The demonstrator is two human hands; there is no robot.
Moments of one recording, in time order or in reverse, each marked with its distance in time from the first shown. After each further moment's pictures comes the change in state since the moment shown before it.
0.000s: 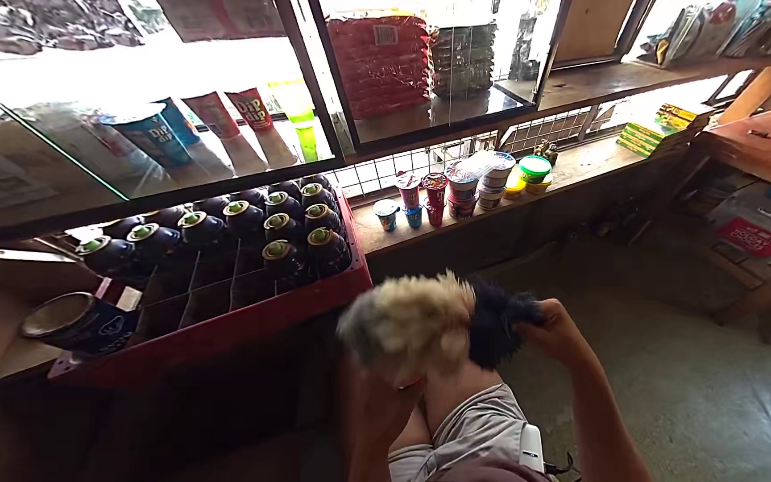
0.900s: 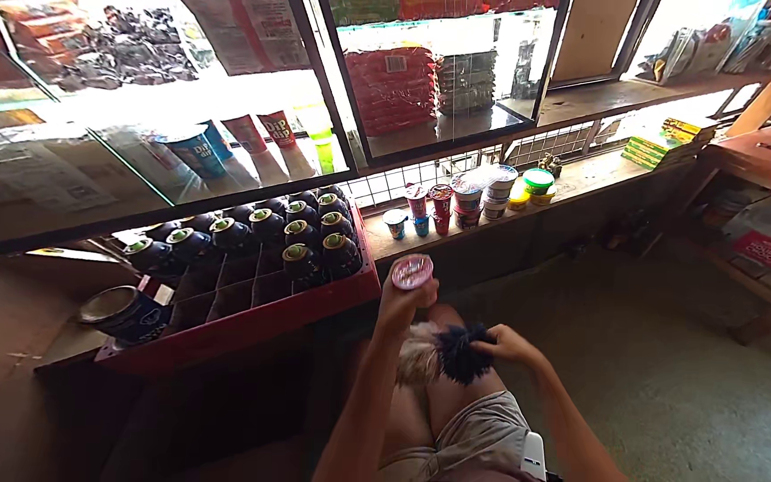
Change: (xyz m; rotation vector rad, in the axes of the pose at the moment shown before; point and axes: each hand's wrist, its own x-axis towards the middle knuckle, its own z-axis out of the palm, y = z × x) left_hand 0.123 0.018 0.042 -0.495 -0.164 -0.174; right_hand -0.010 0.091 0.049 -0.096 -0.468 0.569
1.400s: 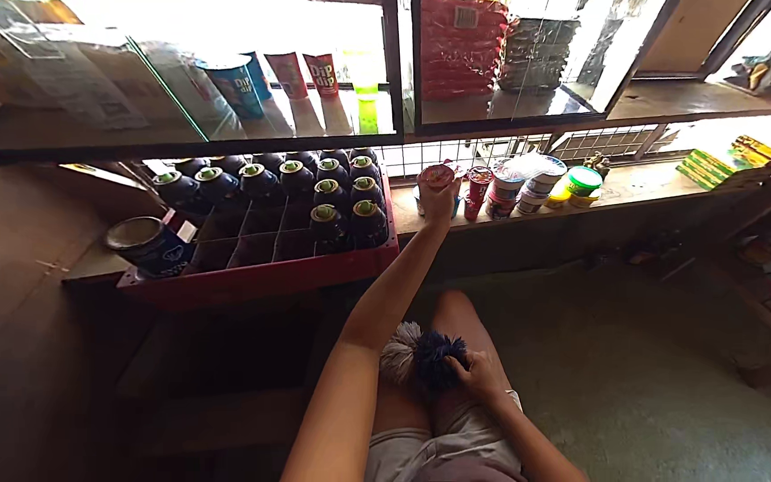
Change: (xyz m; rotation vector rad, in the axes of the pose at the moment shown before) left_hand 0.180 -0.050 0.013 -0.042 0.409 0.041; right_hand 0.012 0.011 0.113 -0.295 0.216 0.046
